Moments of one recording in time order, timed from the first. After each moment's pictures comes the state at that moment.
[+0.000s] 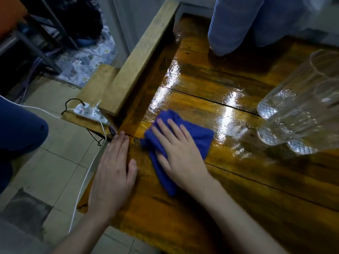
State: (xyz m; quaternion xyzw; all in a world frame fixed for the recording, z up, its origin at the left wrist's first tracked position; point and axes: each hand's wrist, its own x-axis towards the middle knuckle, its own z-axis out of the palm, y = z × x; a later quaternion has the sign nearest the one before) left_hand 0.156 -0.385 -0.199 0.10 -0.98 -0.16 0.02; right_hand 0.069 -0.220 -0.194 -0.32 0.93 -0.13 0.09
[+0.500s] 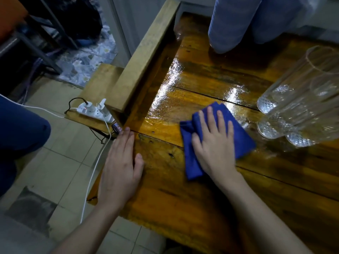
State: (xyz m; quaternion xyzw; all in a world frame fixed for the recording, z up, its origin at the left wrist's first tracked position) left_hand 0.155 -0.386 -0.197 0.10 -0.98 -0.17 0.03; right_hand 0.058 -0.174 -0.200 -0.10 0.99 -0.09 0.04
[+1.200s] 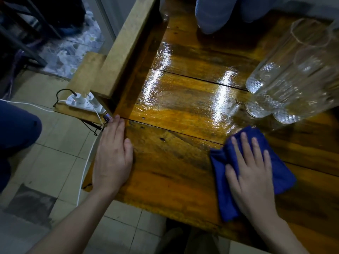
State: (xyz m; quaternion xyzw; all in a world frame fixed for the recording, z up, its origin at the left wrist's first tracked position) left_hand 0.154 -0.383 -0.197 0.10 -0.97 -0.20 0.05; right_hand 0.162 -0.071 -0.196 -0.05 0.99 -0.10 0.06
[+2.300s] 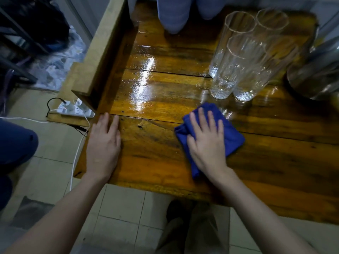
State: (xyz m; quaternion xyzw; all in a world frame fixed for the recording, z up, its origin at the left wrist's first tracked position) left_hand 0.162 -0.368 -0.191 0.03 -1.00 -0.09 0.04; right_hand 0.149 -0.095 -0.193 -0.04 0.99 -0.13 0.05
